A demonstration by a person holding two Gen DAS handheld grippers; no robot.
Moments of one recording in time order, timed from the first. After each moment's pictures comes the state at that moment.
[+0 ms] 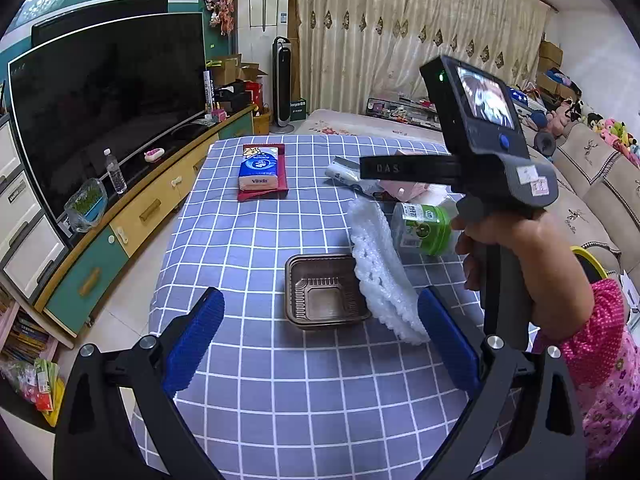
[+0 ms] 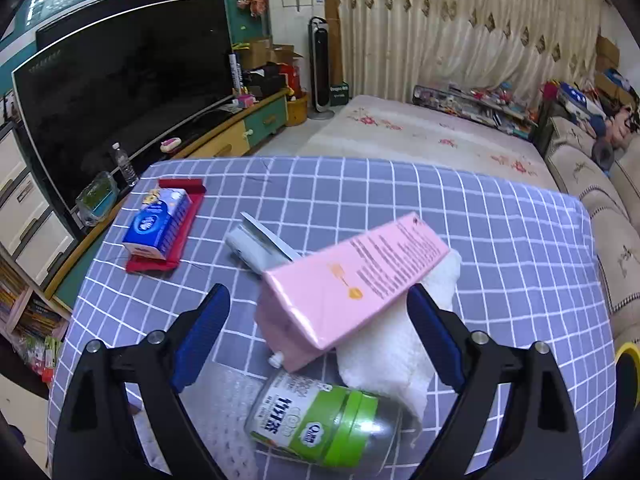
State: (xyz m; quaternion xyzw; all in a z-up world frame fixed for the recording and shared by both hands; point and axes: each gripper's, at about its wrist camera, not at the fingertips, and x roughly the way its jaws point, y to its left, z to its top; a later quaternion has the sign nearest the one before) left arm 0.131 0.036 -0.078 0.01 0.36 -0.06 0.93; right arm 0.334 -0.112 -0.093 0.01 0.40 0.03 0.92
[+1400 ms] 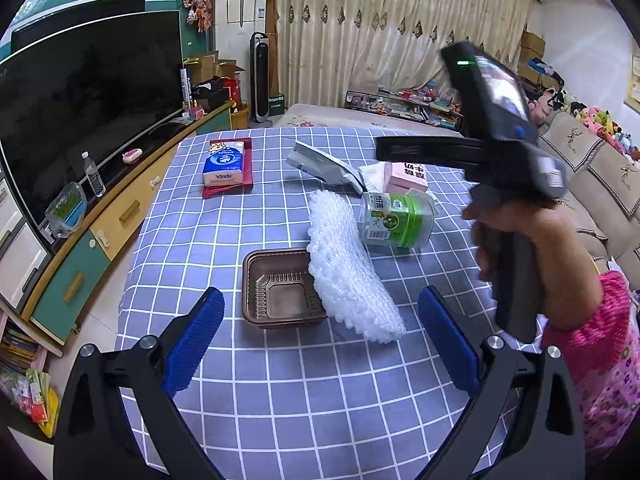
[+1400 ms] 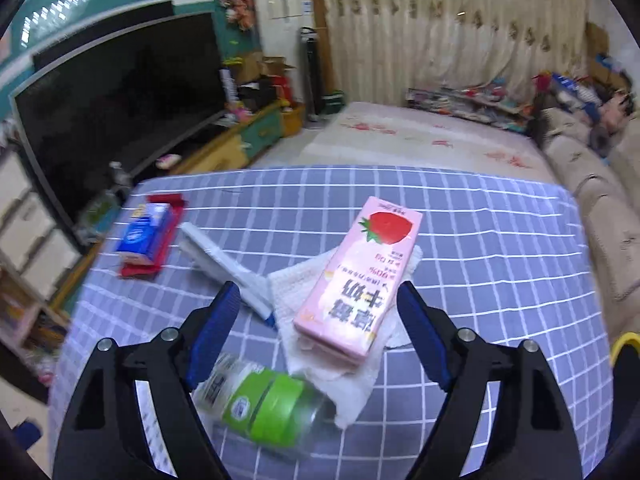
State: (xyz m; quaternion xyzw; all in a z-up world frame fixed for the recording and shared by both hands) left arm 0.136 0.015 -0.084 0.01 0.37 -0.10 0.92; right arm 0.320 -0.151 -0.084 0.03 0.38 0.02 0.92
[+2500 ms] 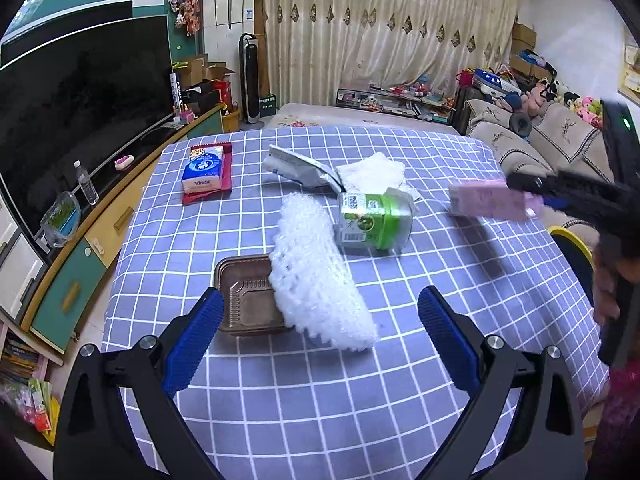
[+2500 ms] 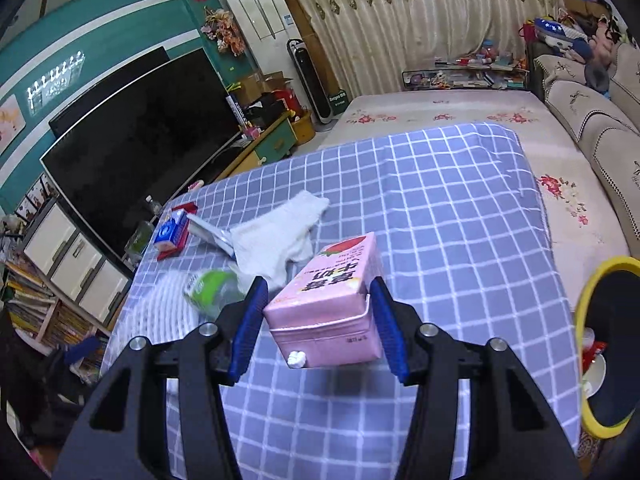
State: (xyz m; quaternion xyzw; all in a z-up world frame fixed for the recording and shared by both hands) left arm 0.140 -0.012 -0.084 0.02 0.37 -0.11 0.92; right arm 0.204 -0.292 -0.062 0.15 0.37 0.09 0.91
